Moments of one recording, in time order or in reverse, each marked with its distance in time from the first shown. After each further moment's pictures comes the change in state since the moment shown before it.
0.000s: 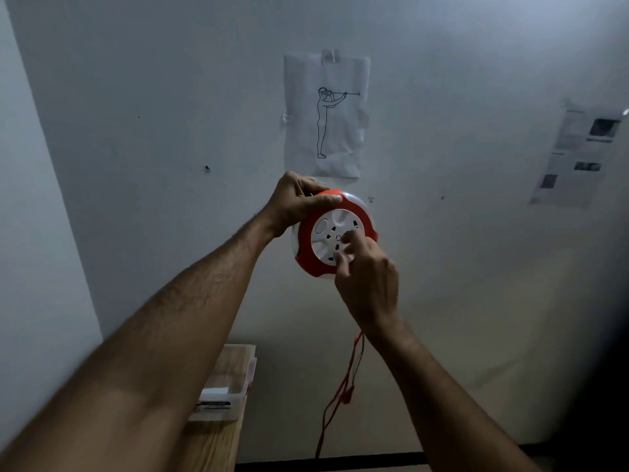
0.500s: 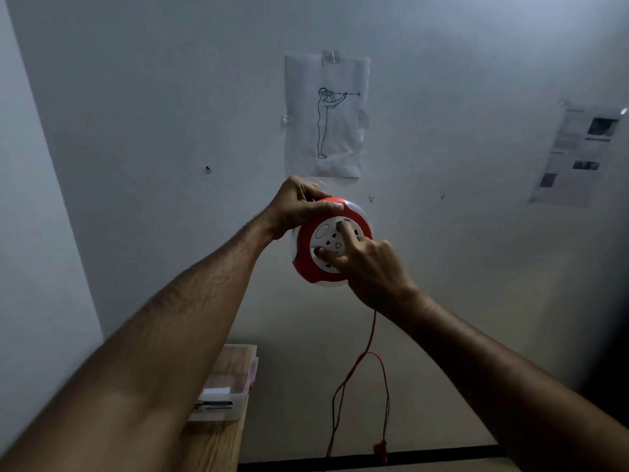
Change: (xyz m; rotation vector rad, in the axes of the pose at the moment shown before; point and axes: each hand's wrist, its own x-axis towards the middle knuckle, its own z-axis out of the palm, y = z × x) left_hand -0.003 -0.003 -0.002 0.023 -0.089 -0.018; right_hand 0.029 0.014 -0.016 -0.601 -0.339 -0.650
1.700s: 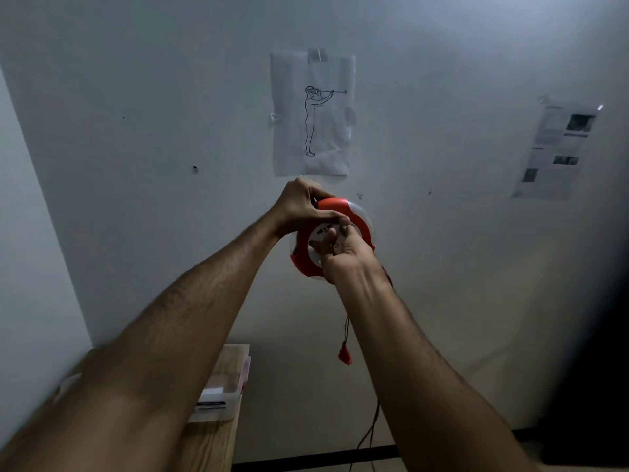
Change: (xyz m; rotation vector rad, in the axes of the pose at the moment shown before) left_hand 0.007 0.011 0.024 0.247 0.022 0.104; right_hand 0.046 -0.028 -0.048 -2.223 -0.551 -1.745
